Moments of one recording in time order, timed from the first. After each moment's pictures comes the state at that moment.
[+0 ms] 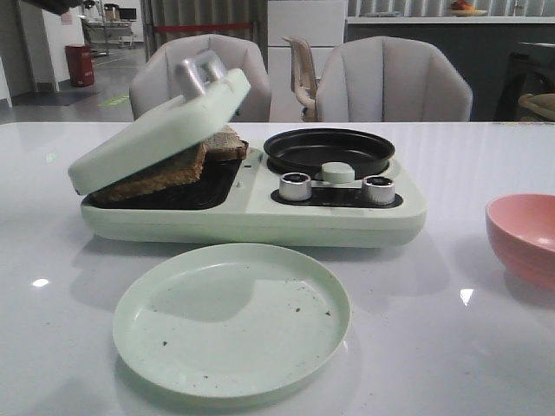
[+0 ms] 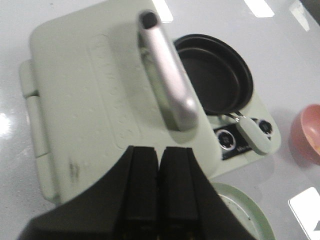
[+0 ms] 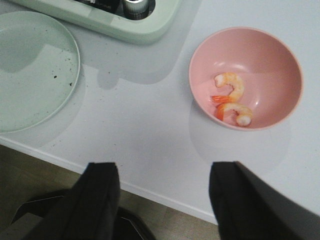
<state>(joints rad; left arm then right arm) -0.07 1.46 -1.26 -0.86 0.81 0.71 0.32 0.78 -0.75 -0.05 0.88 0.10</state>
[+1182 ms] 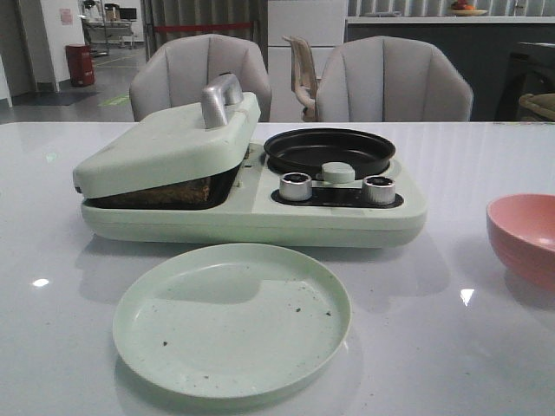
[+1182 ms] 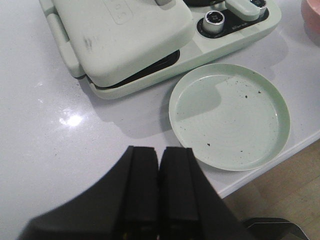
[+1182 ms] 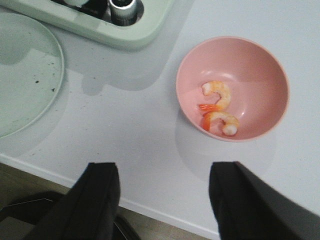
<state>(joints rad) -0.26 0.78 -0.81 -0.33 0.85 0.40 0.29 0.86 -0.77 -0.11 0.84 0.10</state>
